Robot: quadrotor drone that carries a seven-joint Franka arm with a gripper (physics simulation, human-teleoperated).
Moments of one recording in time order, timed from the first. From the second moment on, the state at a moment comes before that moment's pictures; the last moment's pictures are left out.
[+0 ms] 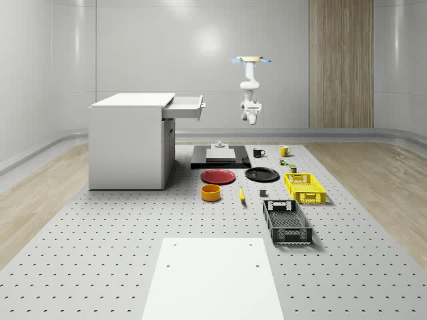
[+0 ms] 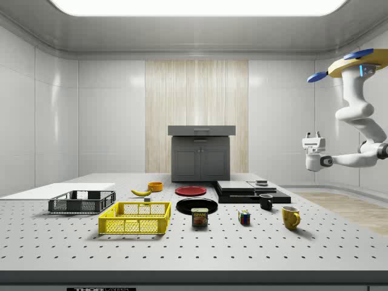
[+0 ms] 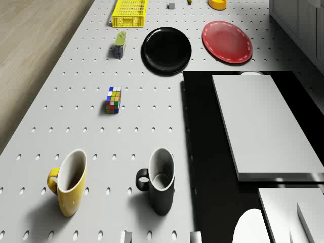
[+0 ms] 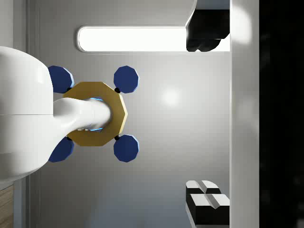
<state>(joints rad) 0.00 -0.79 0.00 -2.34 0.00 1.55 0.79</state>
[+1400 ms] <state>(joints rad) -0.01 -0.70 0.00 -2.04 0.00 1.36 0.78</state>
